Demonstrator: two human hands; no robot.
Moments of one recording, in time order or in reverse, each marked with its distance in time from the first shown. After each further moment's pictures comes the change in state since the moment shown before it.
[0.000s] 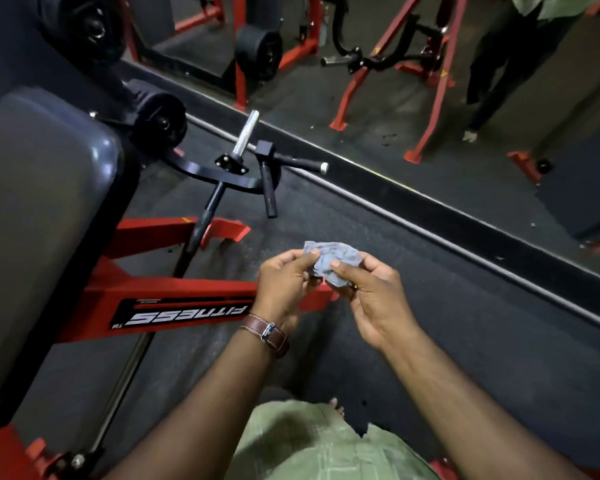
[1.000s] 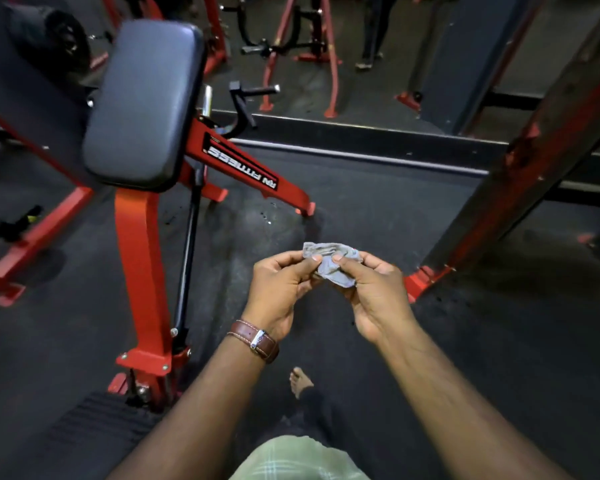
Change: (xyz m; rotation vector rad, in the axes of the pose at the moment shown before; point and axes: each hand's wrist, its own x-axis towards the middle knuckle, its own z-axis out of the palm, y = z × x) left_hand -0.544 -0.129 -0.394 0.229 -0.390 0.016; right_hand -0.641 0.311 0.059 0.142 0.356 -0.197
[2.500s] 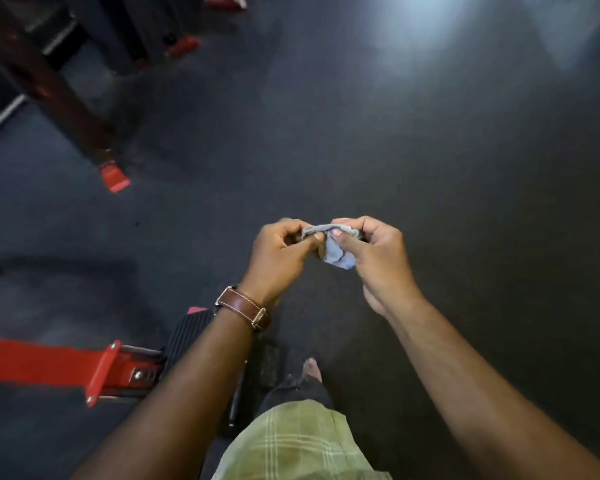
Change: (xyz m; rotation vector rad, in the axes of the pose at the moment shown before) left_hand -0.463 0.034 -0.540 0.771 -1.730 0.049; right_hand -0.705 0.483 0.335 0.105 1.486 -0.507
